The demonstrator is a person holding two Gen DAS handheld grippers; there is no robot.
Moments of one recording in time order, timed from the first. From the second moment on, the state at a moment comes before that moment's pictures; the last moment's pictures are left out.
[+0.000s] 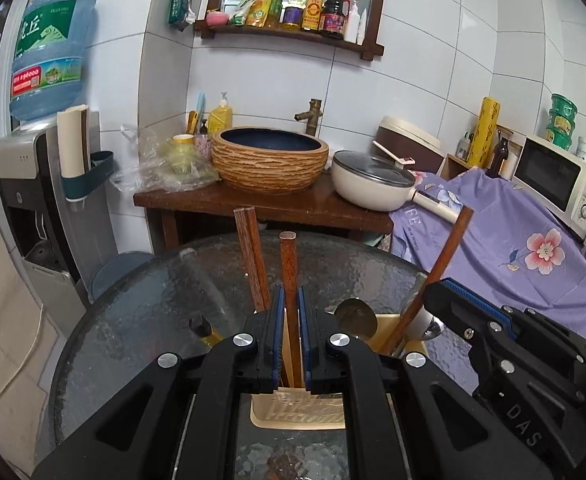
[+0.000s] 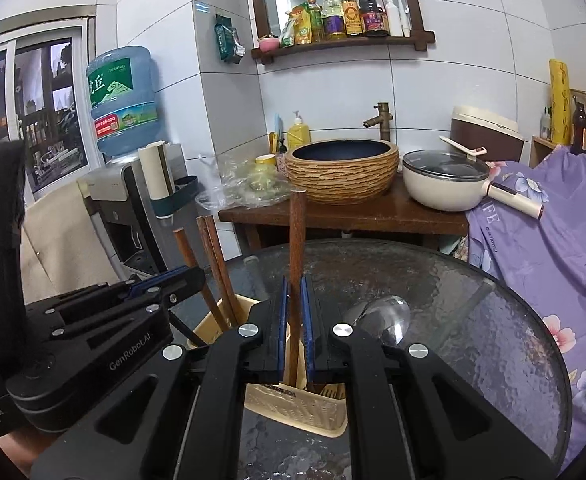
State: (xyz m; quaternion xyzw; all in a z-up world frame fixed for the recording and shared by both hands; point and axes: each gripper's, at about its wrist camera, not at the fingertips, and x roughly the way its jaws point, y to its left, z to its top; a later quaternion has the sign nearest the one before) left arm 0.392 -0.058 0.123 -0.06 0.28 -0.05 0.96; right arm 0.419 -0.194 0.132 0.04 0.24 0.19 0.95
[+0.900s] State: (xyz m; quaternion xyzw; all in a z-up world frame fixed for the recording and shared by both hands) left arm 0.254 -0.036 0.000 0.00 0.42 -0.09 0.90; right arm 0.310 -0.202 0.008 -0.03 0.40 0.21 0.89
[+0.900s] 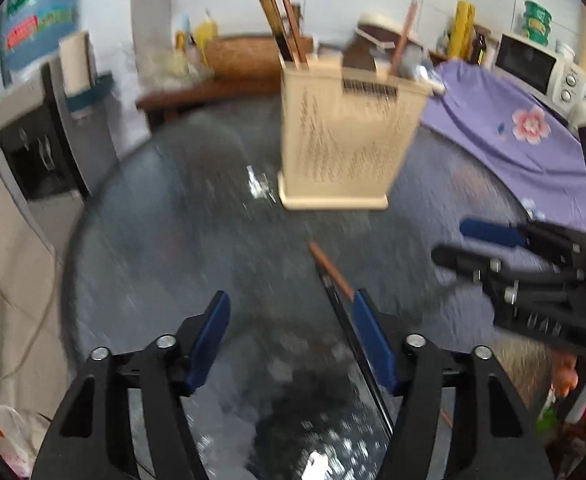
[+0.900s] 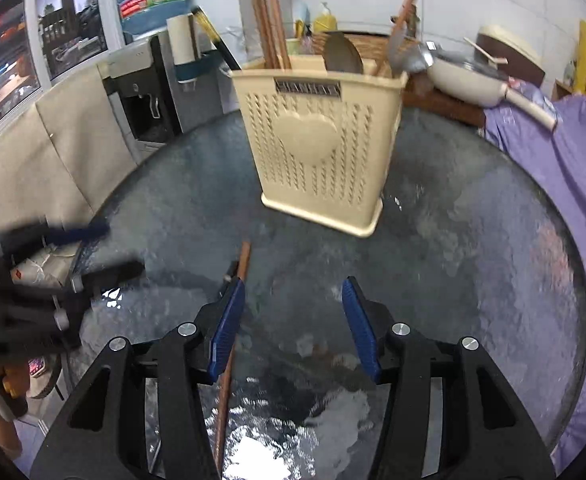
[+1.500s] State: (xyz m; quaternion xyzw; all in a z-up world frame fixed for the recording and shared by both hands) left arm 0.258 -0.073 -0.052 0.03 0.47 -0.10 0.88; right arm 0.308 -0.197 -0.016 -0.02 0.44 0.22 0.87
